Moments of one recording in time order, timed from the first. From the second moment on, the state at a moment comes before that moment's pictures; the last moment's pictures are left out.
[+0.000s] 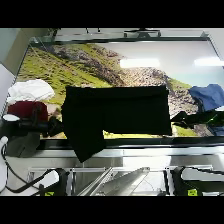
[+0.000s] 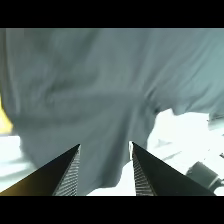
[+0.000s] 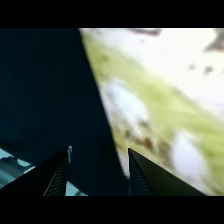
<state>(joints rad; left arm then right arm) 0.51 -1.22 0.67 0.89 -1.38 -1.20 -0.55 -1.49 0.77 -0.86 1.25 0.98</state>
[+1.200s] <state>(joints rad) 0.26 -1.21 0.51 0.96 -1.11 -1.27 -0.50 -1.49 0.69 -0.76 1.22 0.90</state>
